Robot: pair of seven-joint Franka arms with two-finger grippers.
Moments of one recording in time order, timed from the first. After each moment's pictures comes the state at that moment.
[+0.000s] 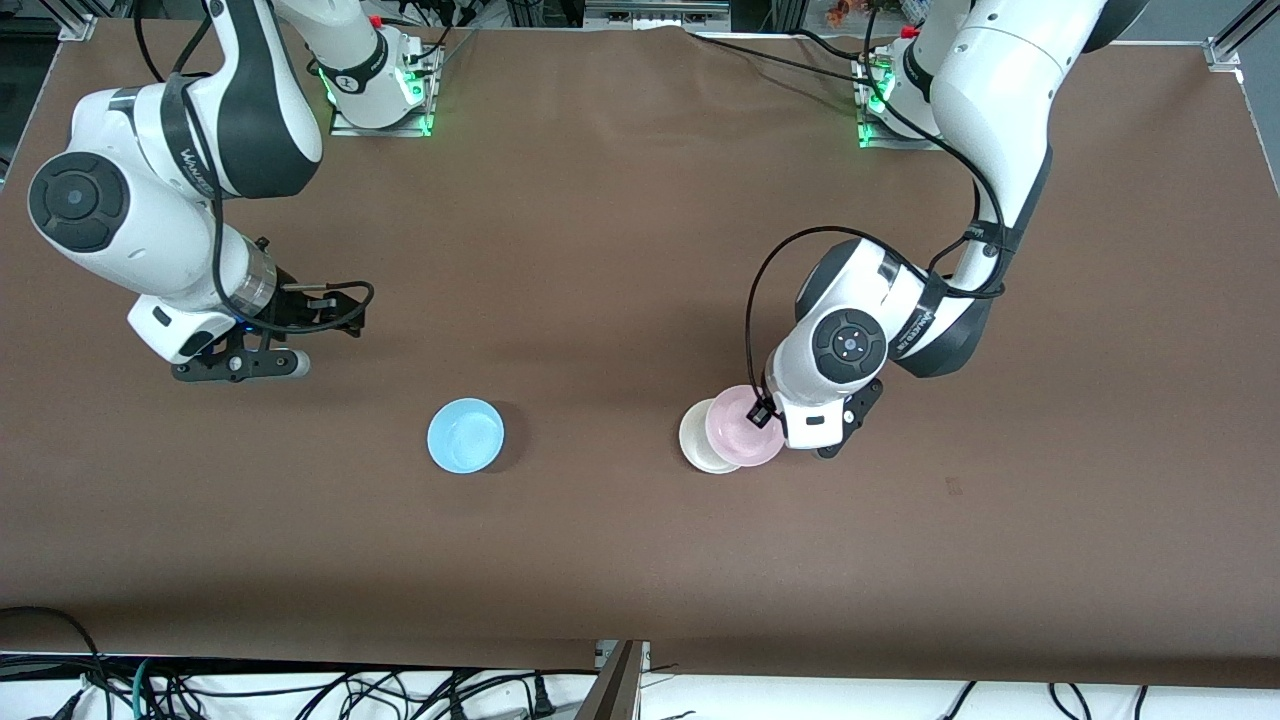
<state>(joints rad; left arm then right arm) -0.26 0.73 -0.27 -1.36 0.07 1.99 -1.45 0.54 0.26 -0.36 -1.65 0.17 1.83 0.08</state>
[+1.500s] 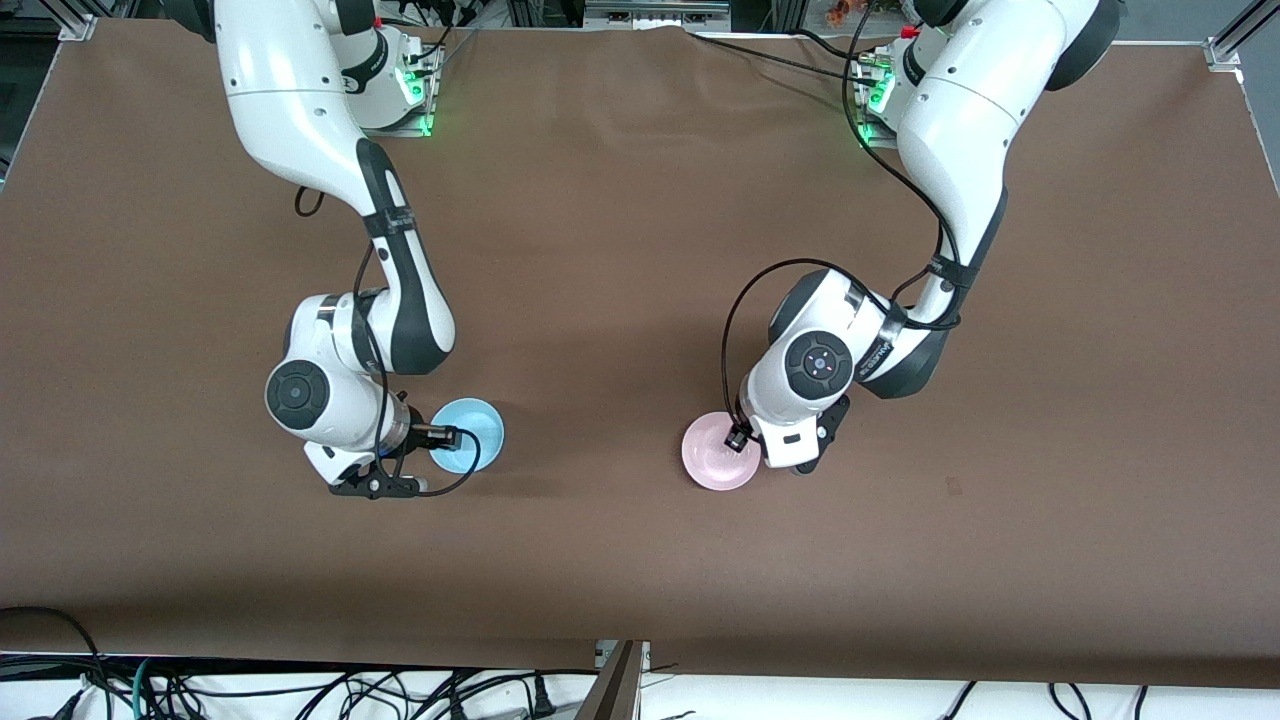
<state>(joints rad) -0.29 0.86 -0.25 -1.30 0.07 2.13 -1.53 0.55 0.83 -0.36 -1.43 0.40 2.19 0.08</state>
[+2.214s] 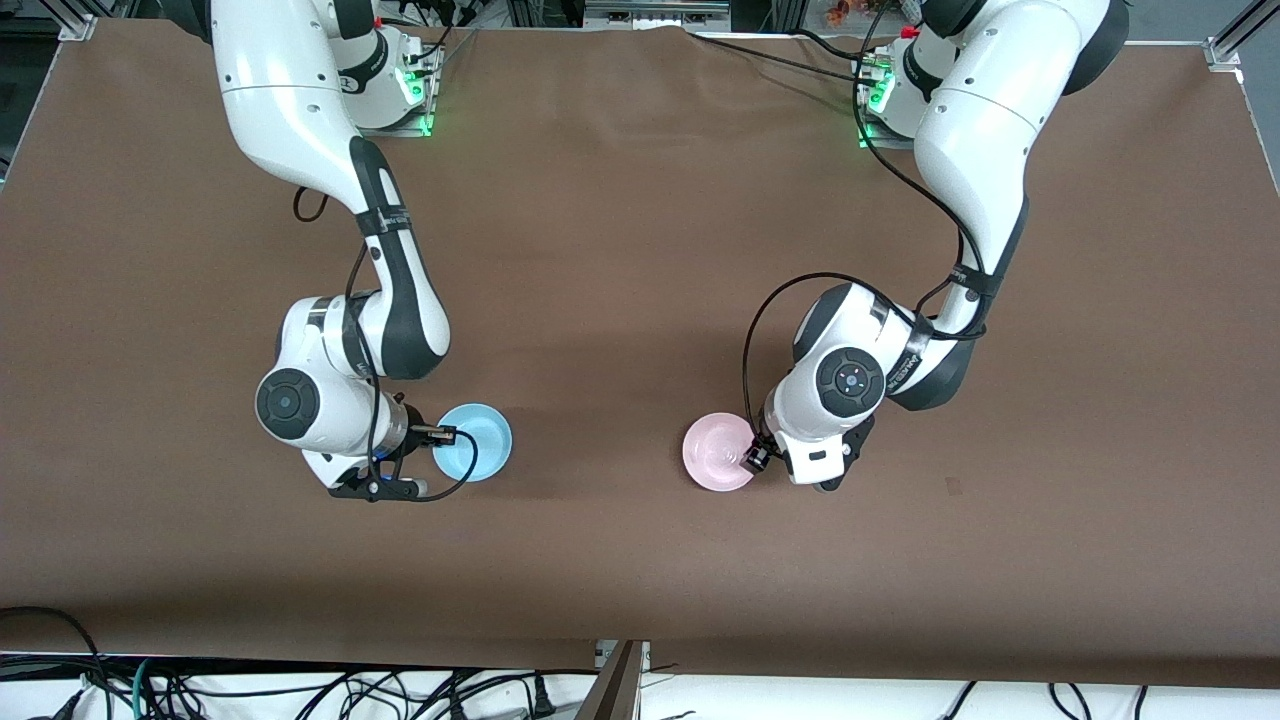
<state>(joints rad) -0.26 0.87 -0.24 -1.29 0.07 2.13 -1.45 0.54 0.82 -0.37 -1.36 0.44 2.04 0.08</state>
